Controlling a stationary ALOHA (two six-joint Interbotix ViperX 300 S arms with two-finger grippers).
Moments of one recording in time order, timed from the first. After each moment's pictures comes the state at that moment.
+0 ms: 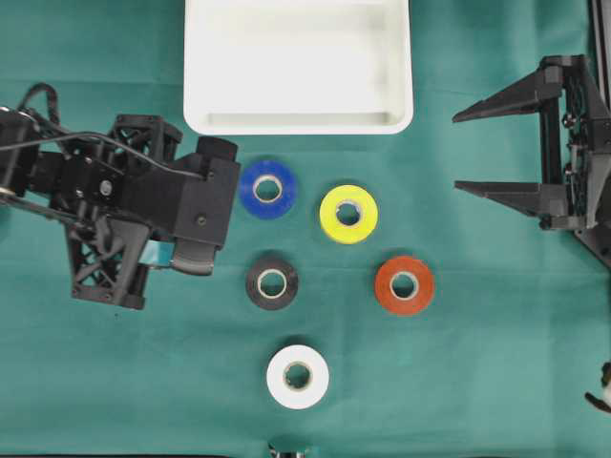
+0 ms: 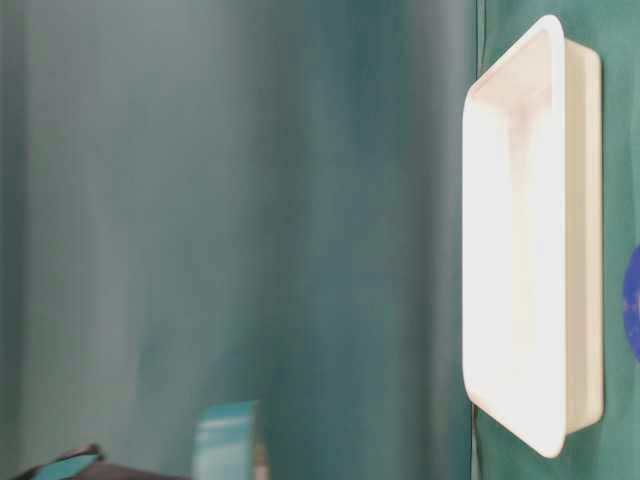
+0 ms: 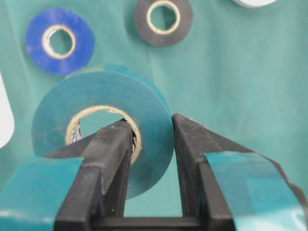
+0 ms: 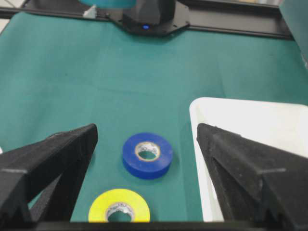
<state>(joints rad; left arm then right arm) -0.18 -0.22 0.22 -0.01 1.12 -0.03 -0.01 -0.86 1.11 0.00 -0.09 0.07</state>
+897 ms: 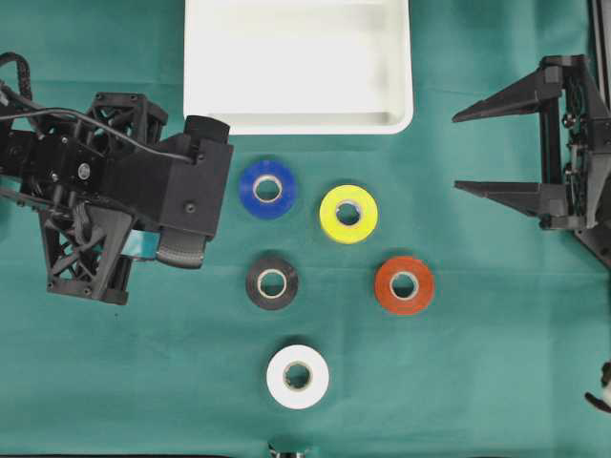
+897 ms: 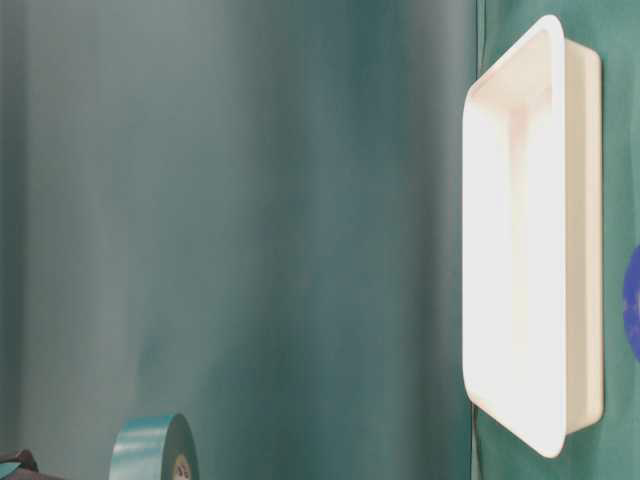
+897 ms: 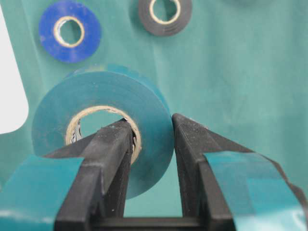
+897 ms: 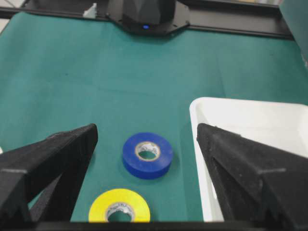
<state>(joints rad) -0.18 -0.23 0.13 0.00 1.24 -0.03 -0.01 -0.86 1.11 0.00 -0.09 0.07</state>
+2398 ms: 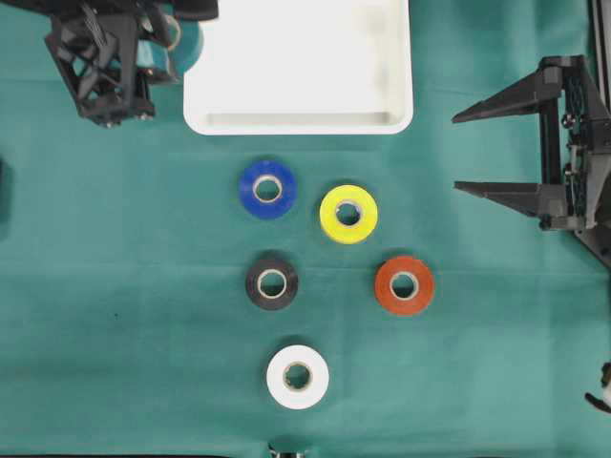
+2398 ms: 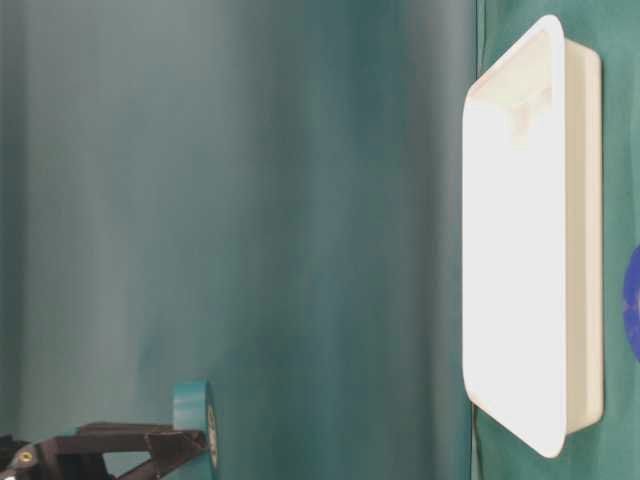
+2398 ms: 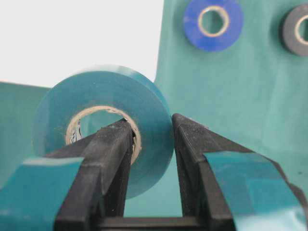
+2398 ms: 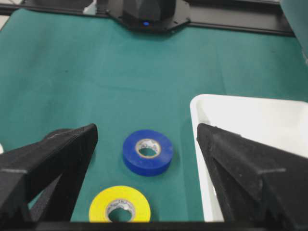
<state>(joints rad) 0.25 -0.26 0.14 0.00 1.26 0.08 -0.01 -0.86 1.11 0.00 -0.08 0.07</state>
